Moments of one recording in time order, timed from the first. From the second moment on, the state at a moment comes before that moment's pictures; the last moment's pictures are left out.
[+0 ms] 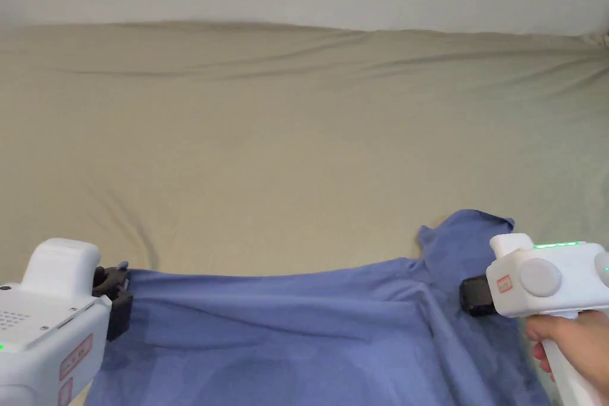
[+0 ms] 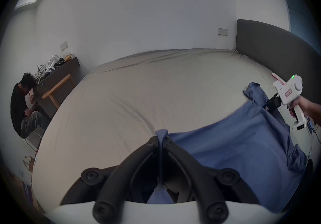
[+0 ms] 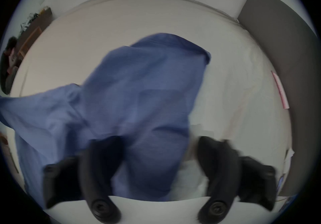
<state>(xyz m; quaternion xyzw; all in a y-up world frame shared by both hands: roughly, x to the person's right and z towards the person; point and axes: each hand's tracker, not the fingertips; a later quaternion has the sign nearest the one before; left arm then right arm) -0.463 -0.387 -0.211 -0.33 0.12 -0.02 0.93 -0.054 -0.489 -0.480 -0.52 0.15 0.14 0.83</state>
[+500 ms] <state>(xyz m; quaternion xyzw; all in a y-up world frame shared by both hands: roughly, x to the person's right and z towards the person) -0.451 -0.312 -0.145 -0.24 0.18 -0.04 0.95 -0.025 -0.306 -0.373 -0.31 0.18 0.19 0.92</state>
